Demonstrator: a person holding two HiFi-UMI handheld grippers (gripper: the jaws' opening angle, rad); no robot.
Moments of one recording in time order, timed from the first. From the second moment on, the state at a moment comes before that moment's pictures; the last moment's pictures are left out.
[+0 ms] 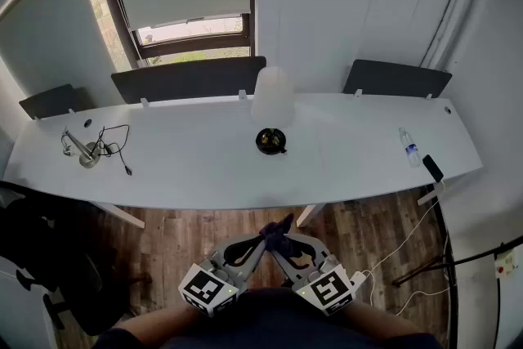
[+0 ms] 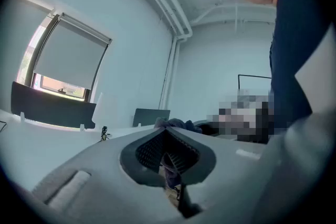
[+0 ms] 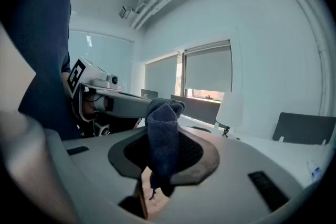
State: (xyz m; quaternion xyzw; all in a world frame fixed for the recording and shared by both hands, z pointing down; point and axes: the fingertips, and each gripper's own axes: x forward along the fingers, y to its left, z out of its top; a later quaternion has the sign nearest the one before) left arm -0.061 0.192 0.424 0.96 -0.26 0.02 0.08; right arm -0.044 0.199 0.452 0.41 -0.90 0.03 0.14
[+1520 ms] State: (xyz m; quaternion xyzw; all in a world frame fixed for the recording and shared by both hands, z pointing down) left arm 0.002 0.053 0.445 0.94 -0.33 0.03 0.11; right arm 0.022 0.059 0.473 0.34 -0.93 0.03 0.15
